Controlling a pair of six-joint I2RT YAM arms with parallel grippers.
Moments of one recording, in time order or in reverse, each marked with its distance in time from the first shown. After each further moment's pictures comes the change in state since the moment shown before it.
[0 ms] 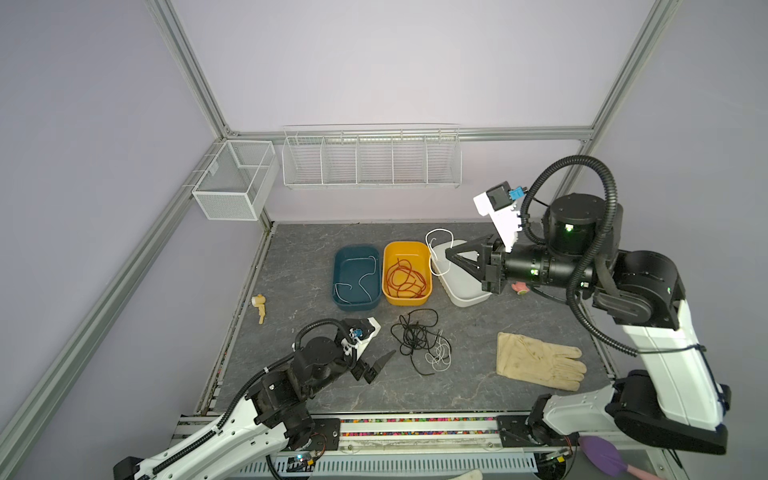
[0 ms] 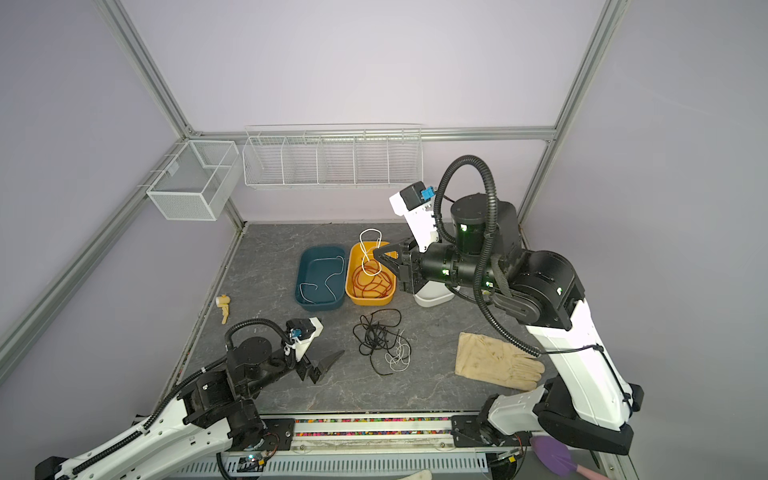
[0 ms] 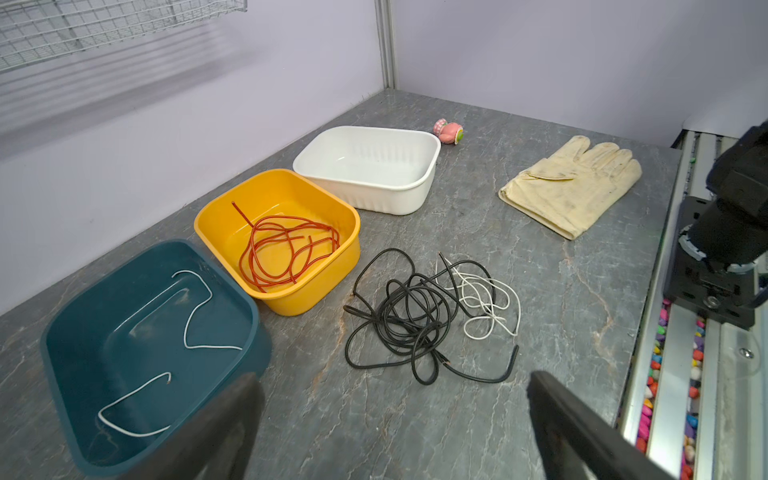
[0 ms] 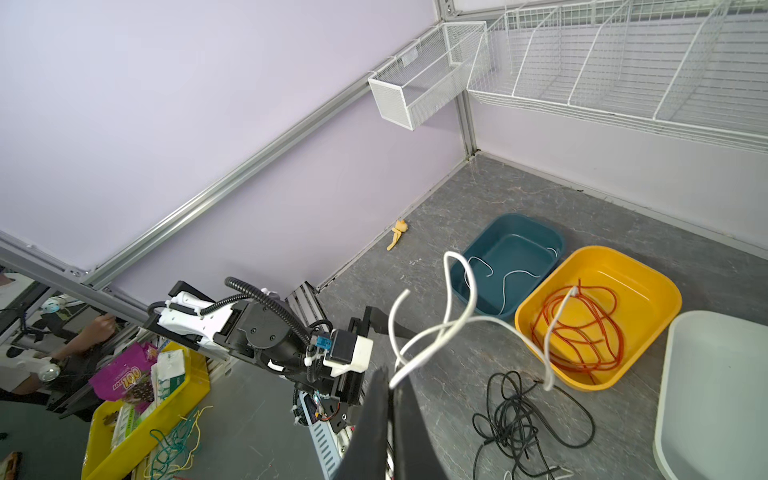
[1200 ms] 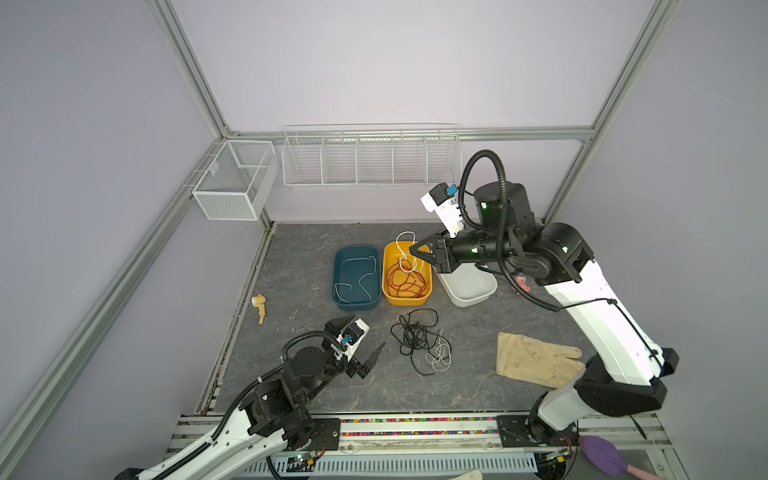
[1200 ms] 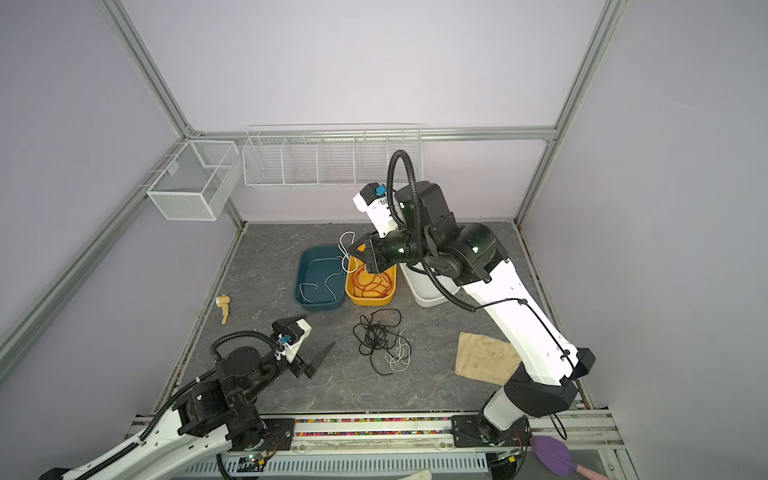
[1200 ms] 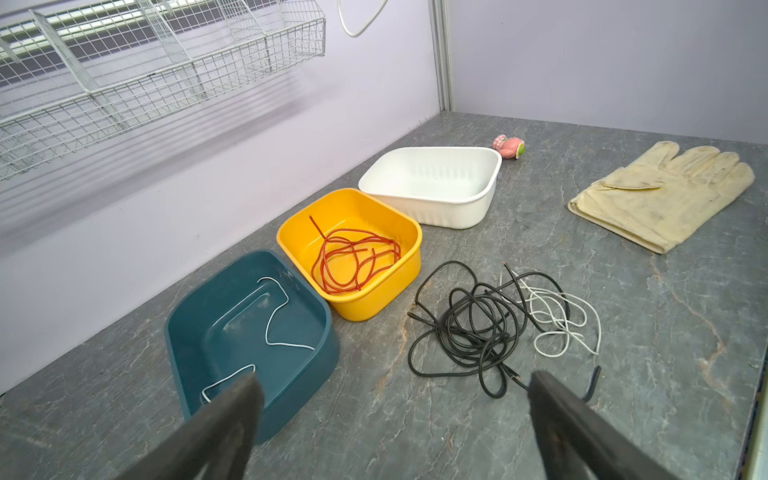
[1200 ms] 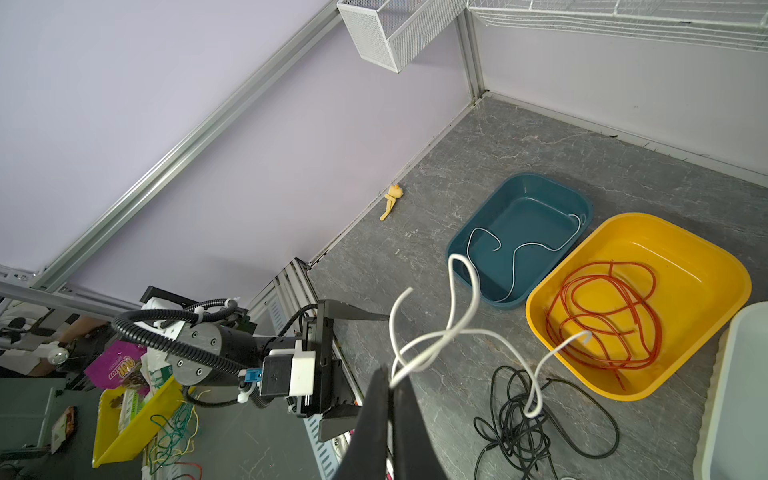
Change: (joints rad) left arm 0.000 -0.130 -0.084 0.049 -0.165 0.074; right arm -0.094 0.195 -0.058 0.080 -0.137 -0.016
